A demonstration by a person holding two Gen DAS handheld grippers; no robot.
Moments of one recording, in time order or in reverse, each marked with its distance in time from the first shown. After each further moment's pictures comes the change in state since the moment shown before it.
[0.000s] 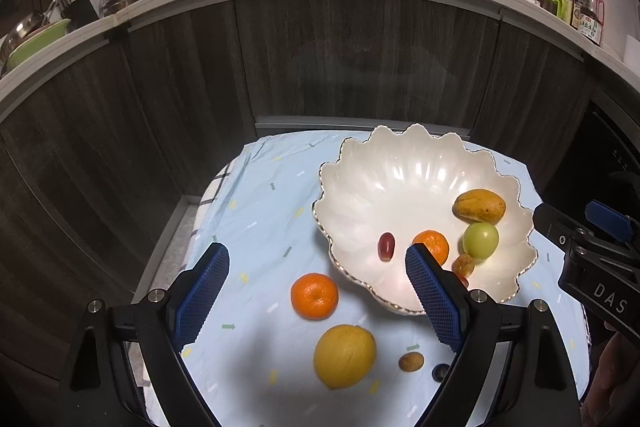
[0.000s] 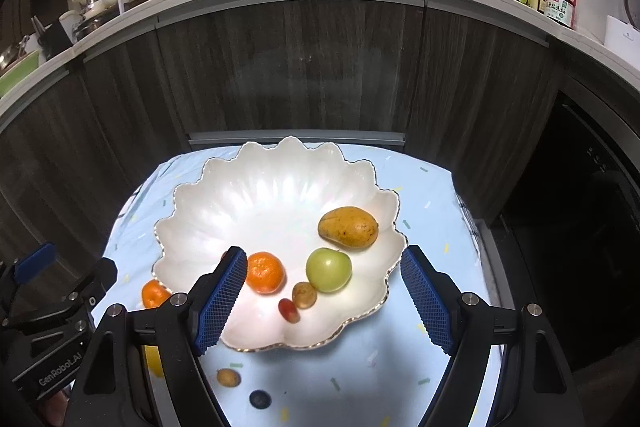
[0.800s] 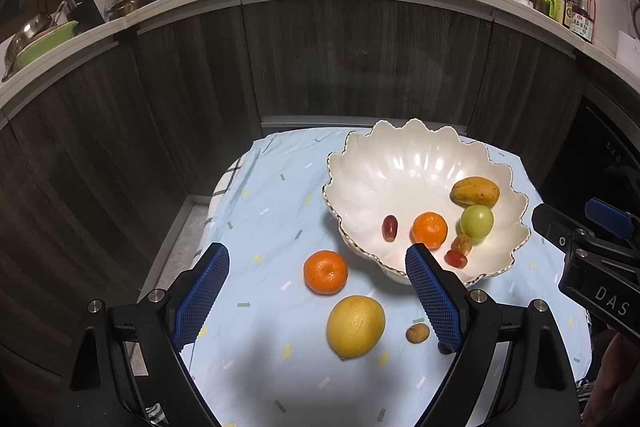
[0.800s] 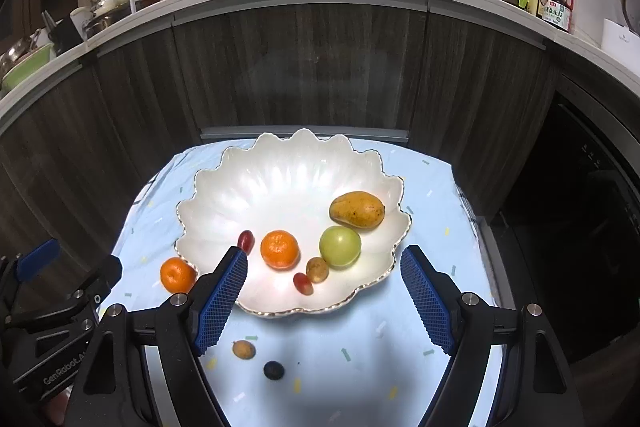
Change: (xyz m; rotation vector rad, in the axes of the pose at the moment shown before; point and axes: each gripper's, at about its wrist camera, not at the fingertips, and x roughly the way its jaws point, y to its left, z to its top) left arm -0.027 0.007 -0.021 0.005 -0.020 0.005; right arm -0.027 0.008 -0.020 -0.021 -0.007 0.013
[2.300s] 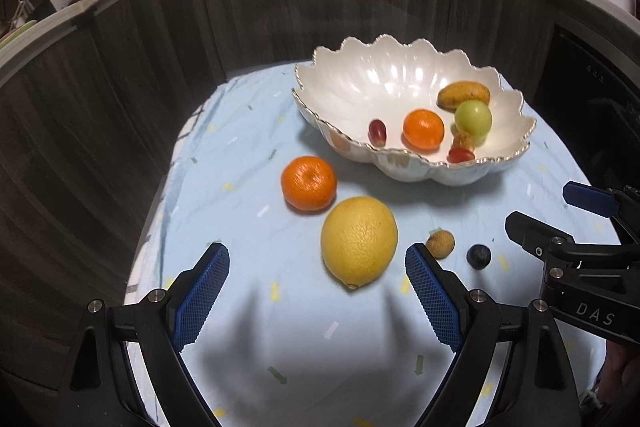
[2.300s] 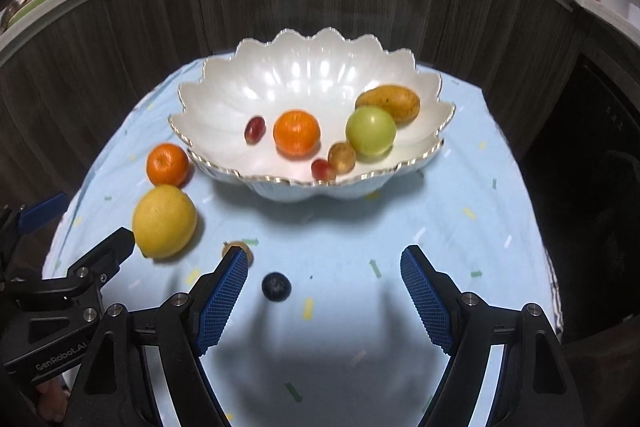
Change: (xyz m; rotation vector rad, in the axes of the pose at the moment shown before) left arm 0.045 -0.003 -0.077 0.141 0.102 -0.084; right arm 0.045 0.018 -0.087 -0.067 0.175 0.027
